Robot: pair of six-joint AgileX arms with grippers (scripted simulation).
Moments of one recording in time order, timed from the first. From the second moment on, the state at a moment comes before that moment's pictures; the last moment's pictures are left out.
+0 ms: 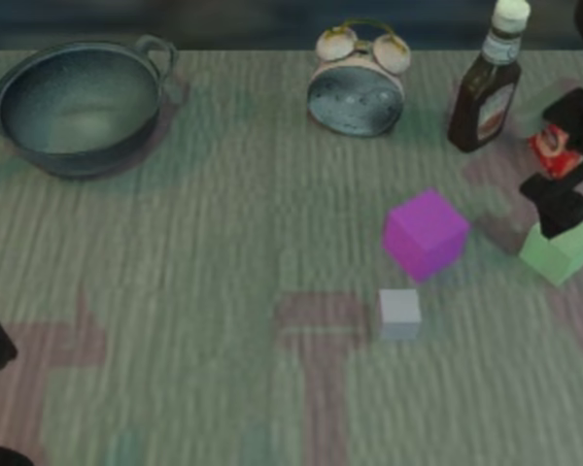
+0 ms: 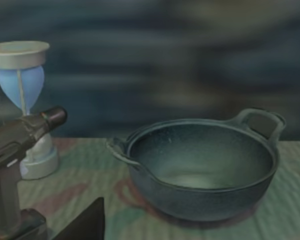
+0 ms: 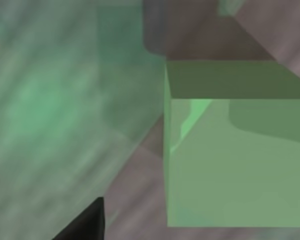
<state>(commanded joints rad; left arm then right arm) 0.02 0.00 0.00 0.00 0.00 0.00 0.10 2.13 1.67 -1.11 0.00 -0.56</state>
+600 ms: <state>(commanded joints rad) 0.02 0.00 0.00 0.00 0.00 0.00 0.11 2.25 1.50 -0.81 0.00 -0.55</state>
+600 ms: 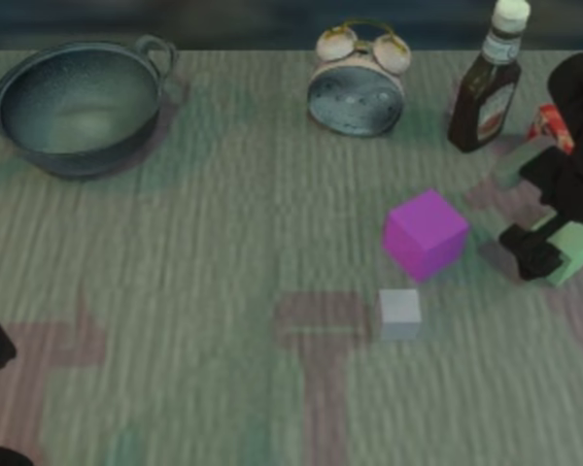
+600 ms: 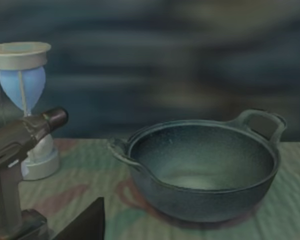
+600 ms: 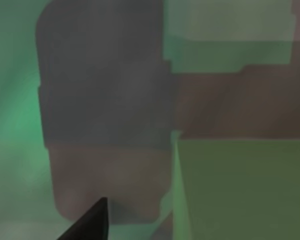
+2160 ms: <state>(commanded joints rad) 0.02 0.00 0.00 0.00 0.00 0.00 0.11 2.23 1.50 -0.83 0.00 -0.55</state>
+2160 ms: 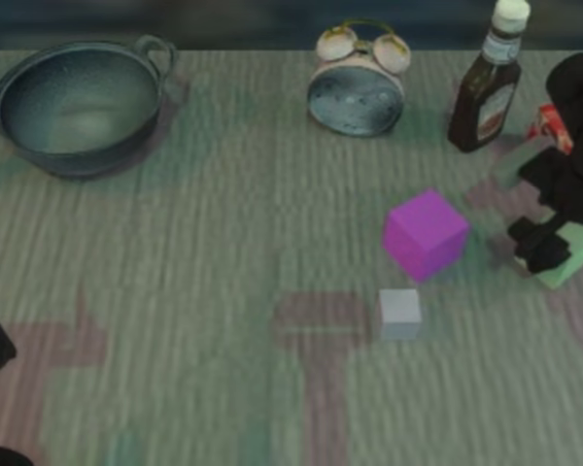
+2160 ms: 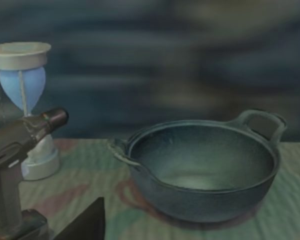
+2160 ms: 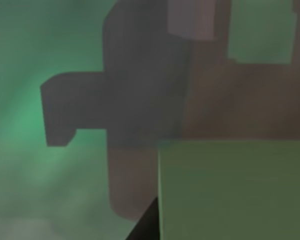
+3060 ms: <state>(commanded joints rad) 0.02 0.00 0.00 0.00 0.00 0.00 0.13 2.14 1.64 -1.06 -0.01 -0.51</state>
